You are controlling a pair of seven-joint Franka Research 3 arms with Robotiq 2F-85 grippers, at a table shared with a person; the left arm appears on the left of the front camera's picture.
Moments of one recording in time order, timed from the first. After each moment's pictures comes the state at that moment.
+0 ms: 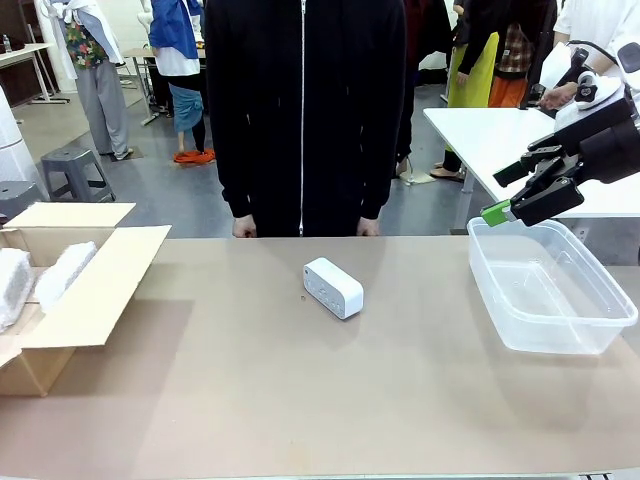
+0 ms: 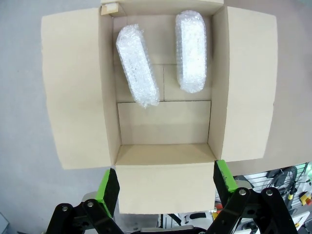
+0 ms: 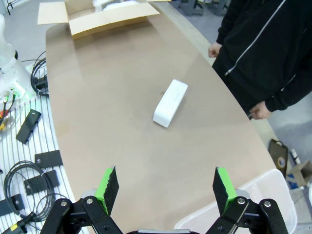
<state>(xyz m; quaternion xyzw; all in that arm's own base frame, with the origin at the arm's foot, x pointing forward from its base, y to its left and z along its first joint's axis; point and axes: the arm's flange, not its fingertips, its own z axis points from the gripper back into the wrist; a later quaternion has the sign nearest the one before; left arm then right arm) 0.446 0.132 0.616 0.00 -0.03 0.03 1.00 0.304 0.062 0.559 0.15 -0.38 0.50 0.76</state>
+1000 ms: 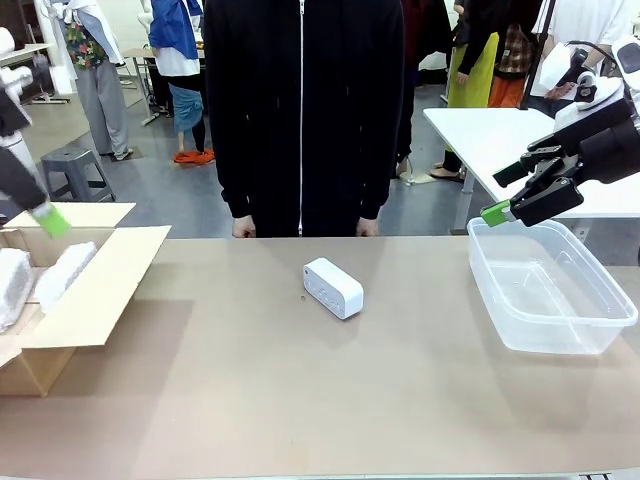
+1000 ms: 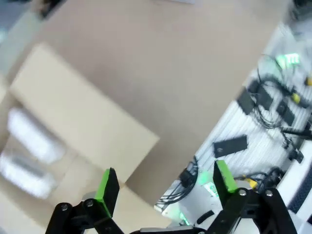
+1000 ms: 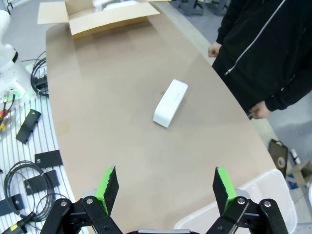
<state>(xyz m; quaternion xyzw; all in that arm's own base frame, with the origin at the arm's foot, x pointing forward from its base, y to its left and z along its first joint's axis) 0.320 -0.069 0.587 -0.14 -0.11 -0.41 0.89 0.304 0.062 0.559 0.15 -0.38 0.51 0.76</state>
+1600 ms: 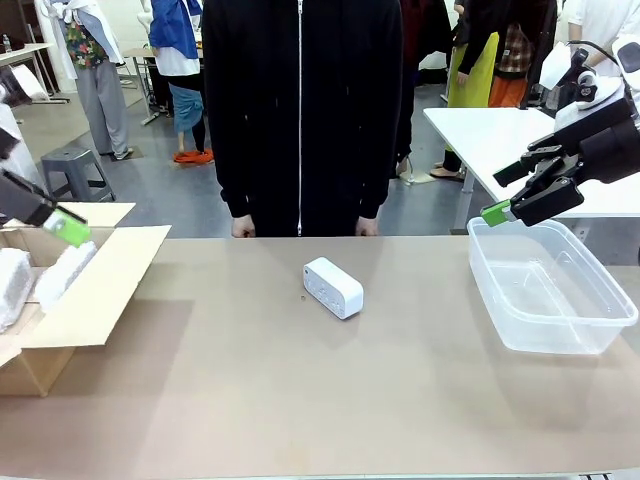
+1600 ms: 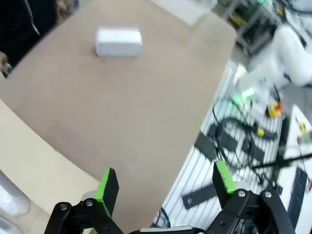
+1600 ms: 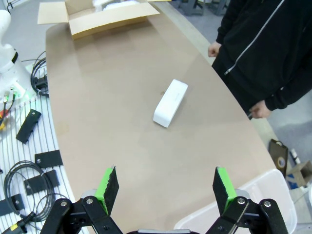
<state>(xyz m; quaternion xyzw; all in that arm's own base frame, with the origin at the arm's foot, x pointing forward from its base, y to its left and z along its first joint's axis) 0.285 -0.064 0.570 -0.29 -0.24 -0.39 0.84 0.304 0.062 0.559 0.15 -0.38 0.51 0.76</state>
